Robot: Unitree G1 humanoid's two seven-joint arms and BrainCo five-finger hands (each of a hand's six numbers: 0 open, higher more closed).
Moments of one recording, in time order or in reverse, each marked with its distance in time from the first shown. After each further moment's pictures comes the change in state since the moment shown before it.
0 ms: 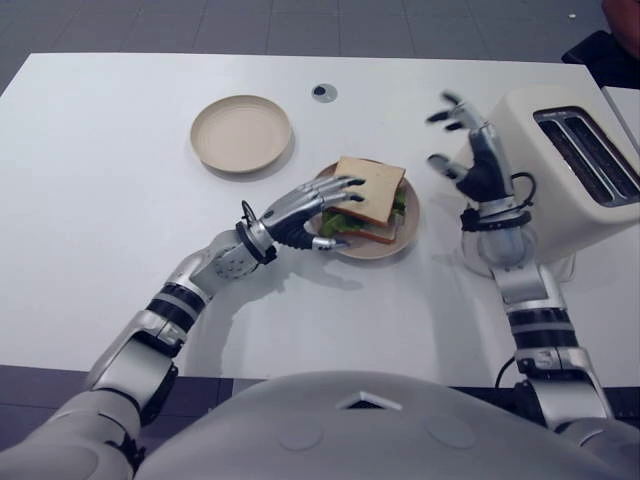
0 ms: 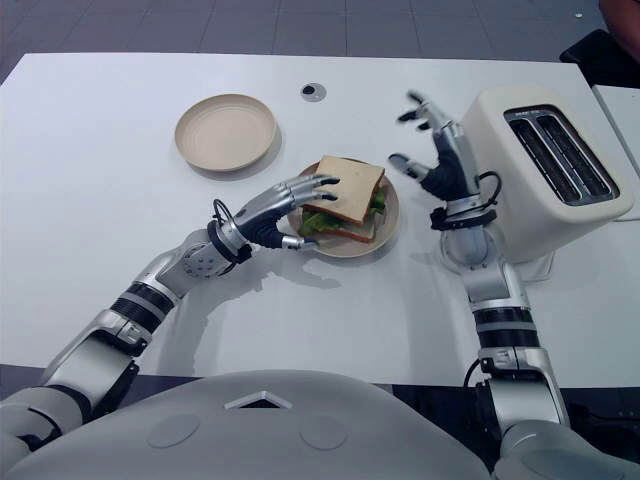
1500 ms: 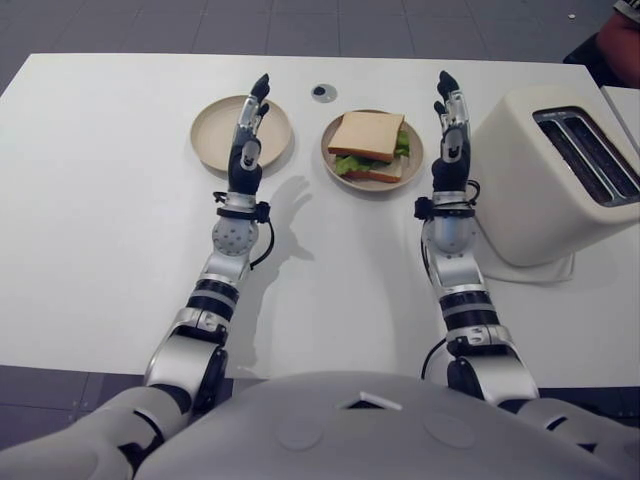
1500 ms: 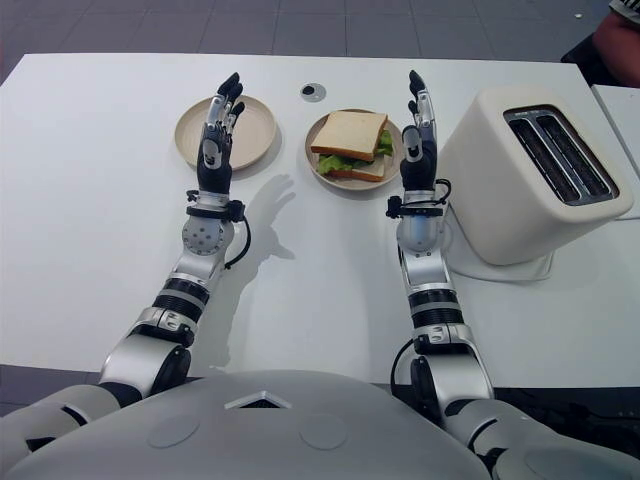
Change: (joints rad) left arm -0.052 -0.258 0.367 0.272 -0.178 0.084 0.155; right arm -0.207 0.334 -0.061 0.299 0.051 -0.054 -0.200
